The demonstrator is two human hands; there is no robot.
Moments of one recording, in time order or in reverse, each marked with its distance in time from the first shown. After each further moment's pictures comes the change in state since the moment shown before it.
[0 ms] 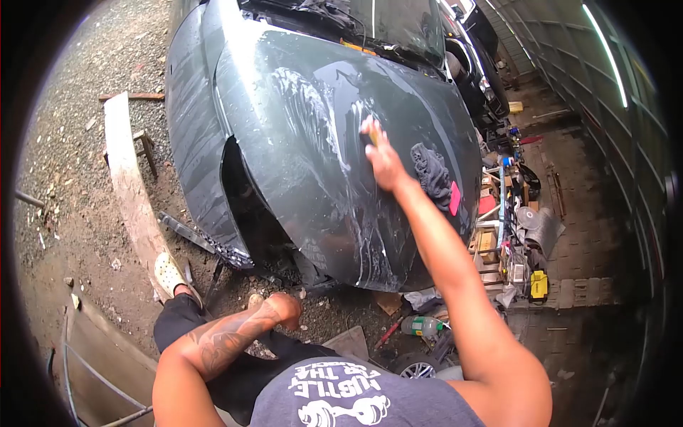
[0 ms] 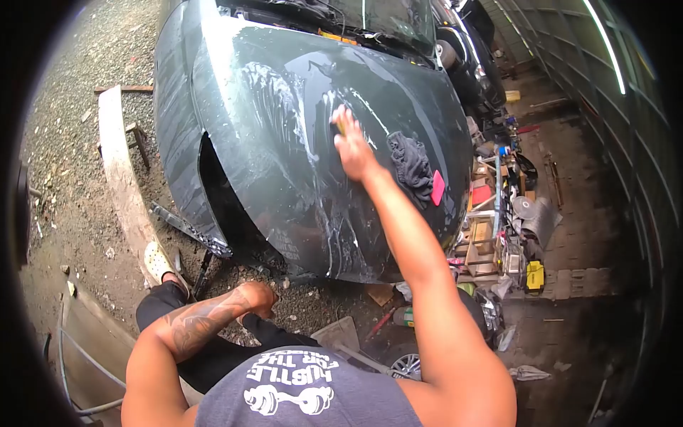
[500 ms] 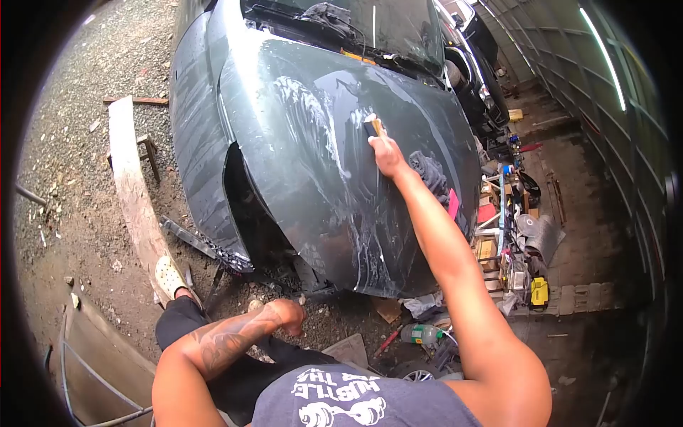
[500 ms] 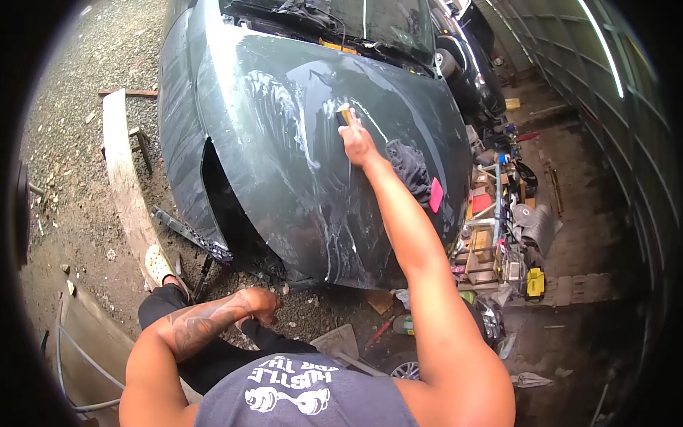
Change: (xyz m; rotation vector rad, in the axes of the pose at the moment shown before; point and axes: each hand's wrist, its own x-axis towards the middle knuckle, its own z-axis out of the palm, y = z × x) left_hand 0.005 0.004 0.007 -0.035 0.098 0.102; right_hand 0.035 0.016 -0.018 0.056 -0.058 0.259
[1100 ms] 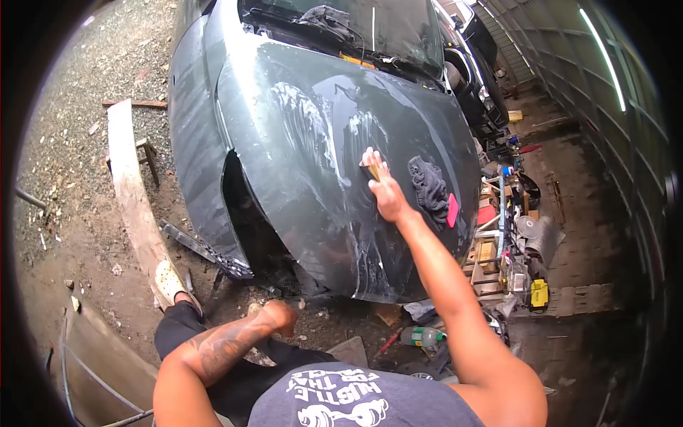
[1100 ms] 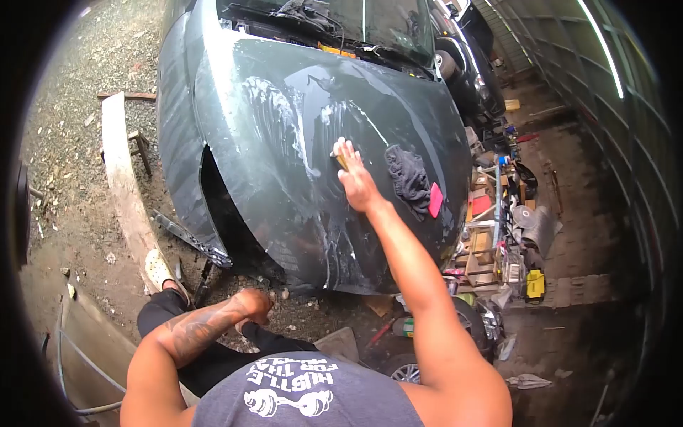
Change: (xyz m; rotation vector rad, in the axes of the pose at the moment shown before) left_hand 0.000 -0.003 -0.008 0.075 -0.104 -0.090; right_hand -0.075 0.000 0.020 -0.018 -0.008 -0.237
